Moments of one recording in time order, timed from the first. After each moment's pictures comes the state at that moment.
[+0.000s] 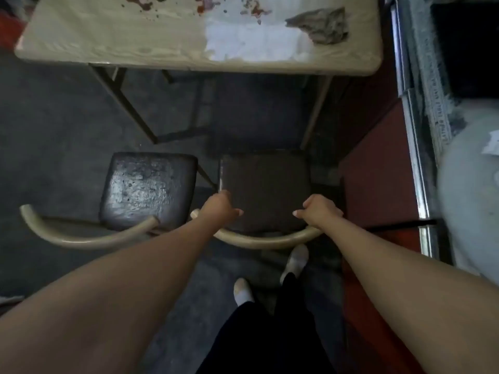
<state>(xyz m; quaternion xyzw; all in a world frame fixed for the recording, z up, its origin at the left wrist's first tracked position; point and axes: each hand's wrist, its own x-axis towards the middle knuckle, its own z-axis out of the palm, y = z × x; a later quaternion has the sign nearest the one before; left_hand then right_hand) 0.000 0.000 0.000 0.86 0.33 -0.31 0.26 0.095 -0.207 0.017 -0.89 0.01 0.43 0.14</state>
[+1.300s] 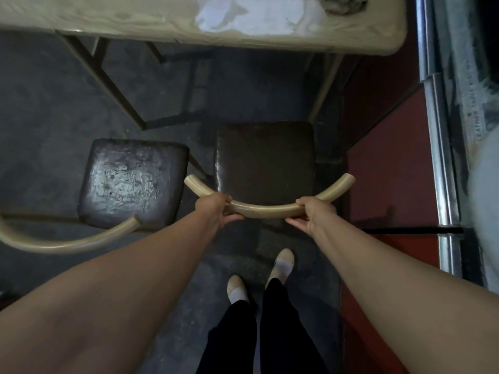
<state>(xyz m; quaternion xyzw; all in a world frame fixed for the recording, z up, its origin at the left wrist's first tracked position) 0.030 0.003 -0.054 0.38 0.65 -0.11 0.65 0.109 -0.174 -0.056 -0.61 0.46 0.38 0.52</state>
